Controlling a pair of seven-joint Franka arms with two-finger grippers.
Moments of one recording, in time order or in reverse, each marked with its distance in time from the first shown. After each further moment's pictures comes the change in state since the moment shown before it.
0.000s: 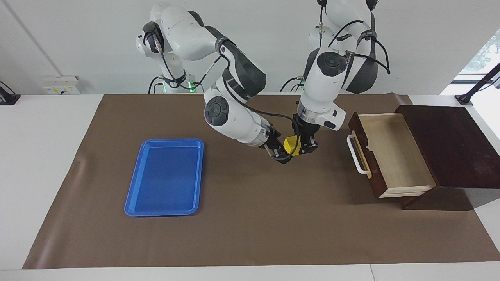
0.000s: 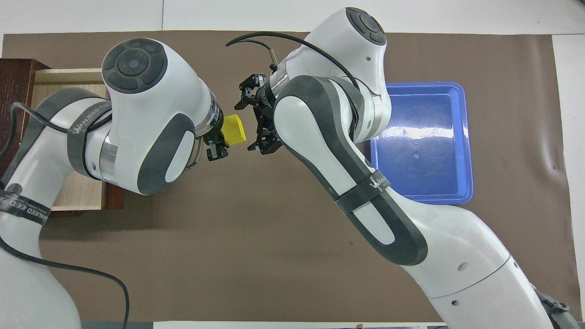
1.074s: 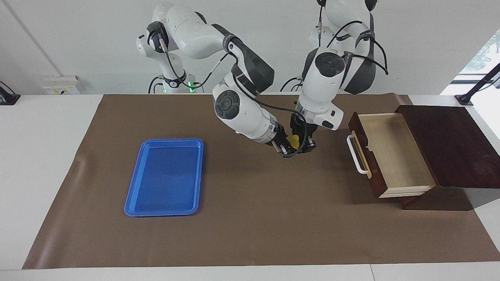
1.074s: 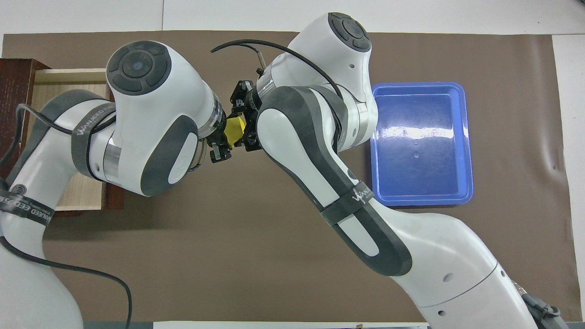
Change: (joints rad) left arm -0.005 0.000 -0.003 -0.005 -0.009 0.000 -0.016; right arm 0.058 0.001 -0.047 0.018 -0.006 0.012 0.035
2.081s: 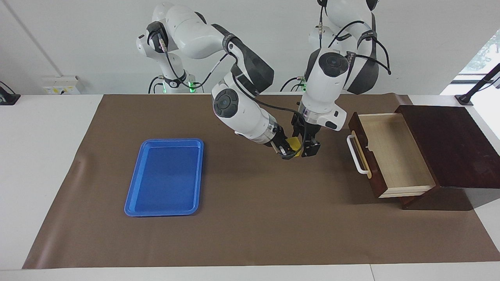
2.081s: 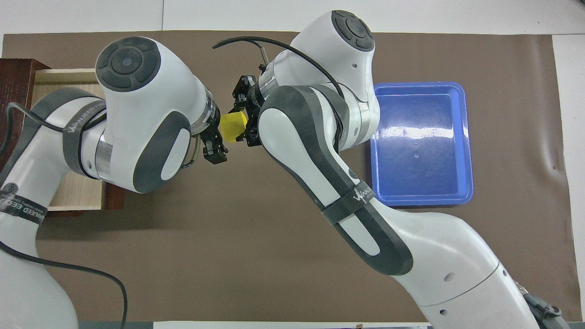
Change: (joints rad) left arm 0.022 -0.002 0.026 0.003 0.002 0.006 0.018; right arm -0.011 0.000 -0.004 0.002 -0.017 0.032 0.001
